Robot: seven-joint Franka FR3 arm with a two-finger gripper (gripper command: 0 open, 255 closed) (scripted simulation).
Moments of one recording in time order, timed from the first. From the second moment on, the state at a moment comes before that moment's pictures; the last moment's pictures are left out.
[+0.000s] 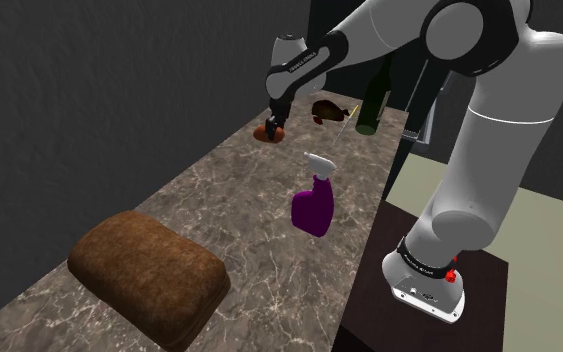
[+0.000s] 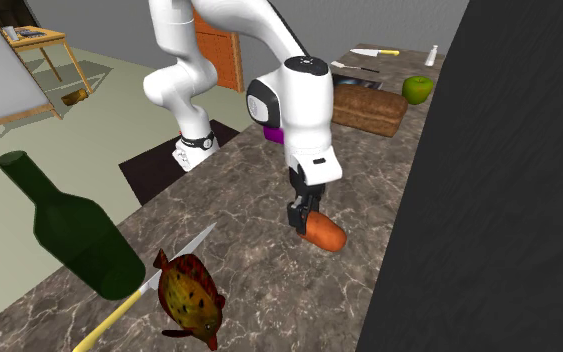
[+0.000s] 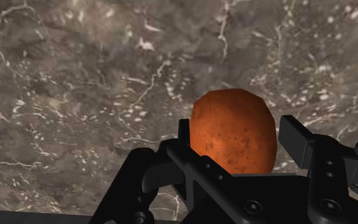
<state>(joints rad) 0.01 0.19 -0.18 -2.10 0.02 2.42 -0.36</state>
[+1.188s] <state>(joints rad) 0.01 0.08 -0.19 -2.00 -0.01 2.21 -0.35</state>
